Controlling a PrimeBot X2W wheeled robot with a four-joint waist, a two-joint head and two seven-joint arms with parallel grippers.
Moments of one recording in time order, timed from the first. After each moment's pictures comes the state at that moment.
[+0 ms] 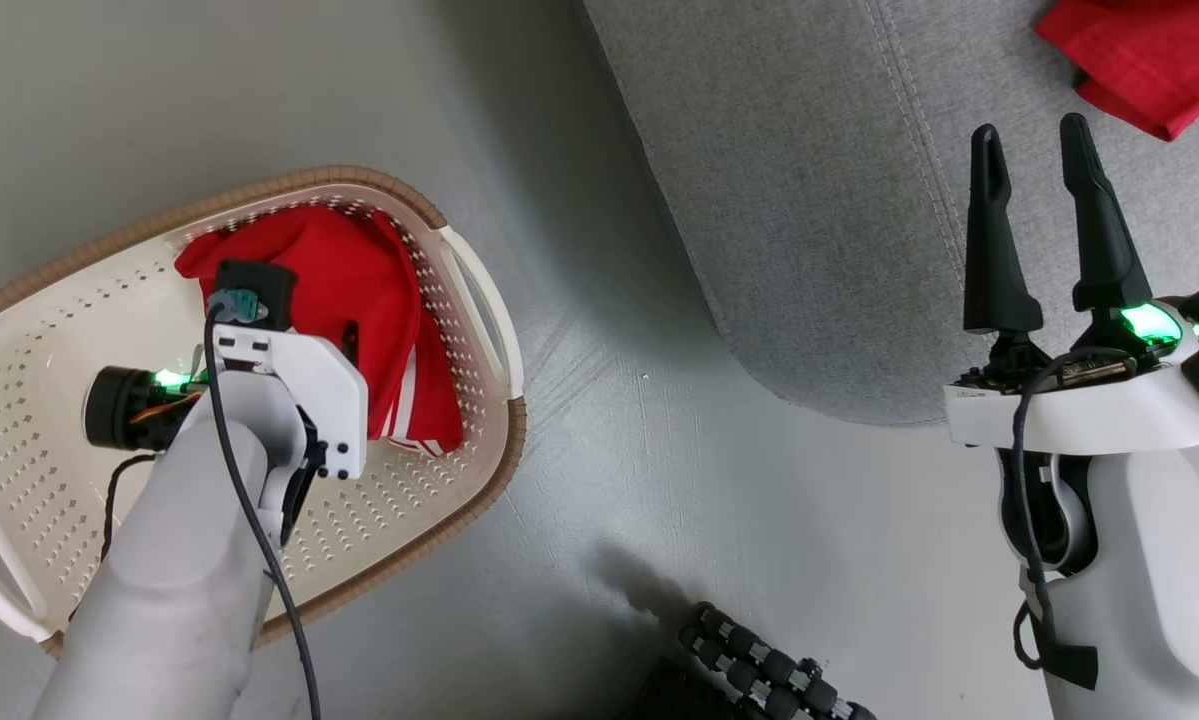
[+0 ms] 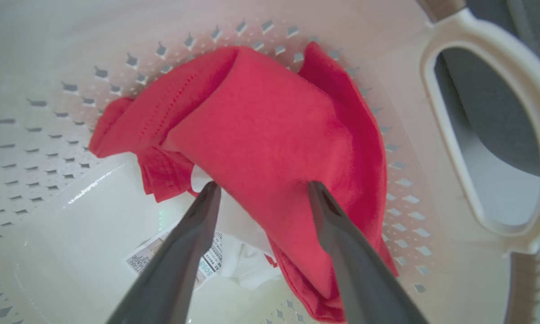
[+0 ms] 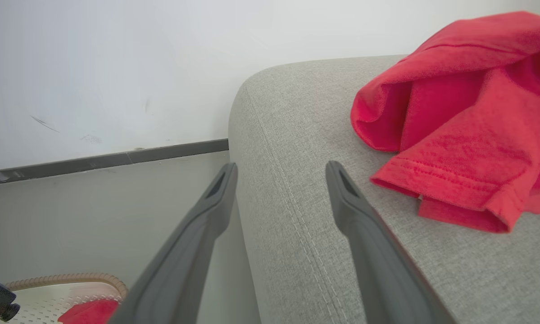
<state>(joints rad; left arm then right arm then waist) -0.77 0.18 -0.36 0.93 -0.27 0.02 0.14 -0.41 -0.04 0.01 0.15 0.29 0.13 -0.25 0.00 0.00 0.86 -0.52</state>
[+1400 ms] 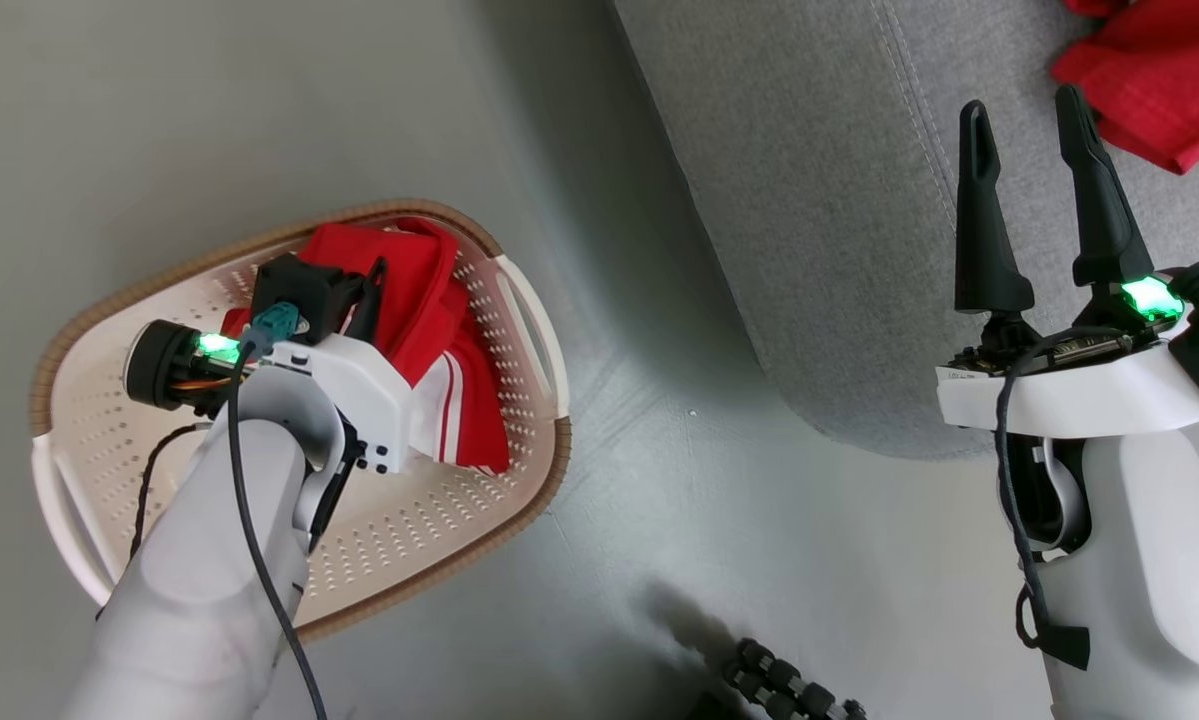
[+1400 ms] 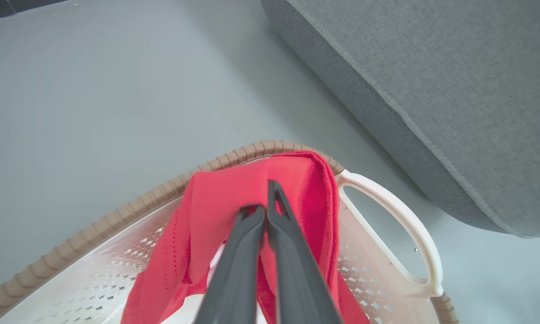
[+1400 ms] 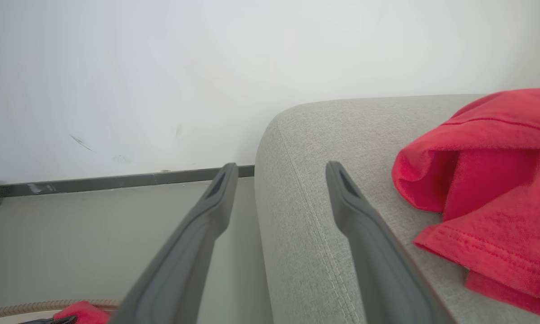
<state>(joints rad) -0.76 0.18 -0.43 0.82 -0.24 -0.07 -0.09 -0.45 -0.04 0.01 0.16 0.22 0.13 -0.25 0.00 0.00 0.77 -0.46</state>
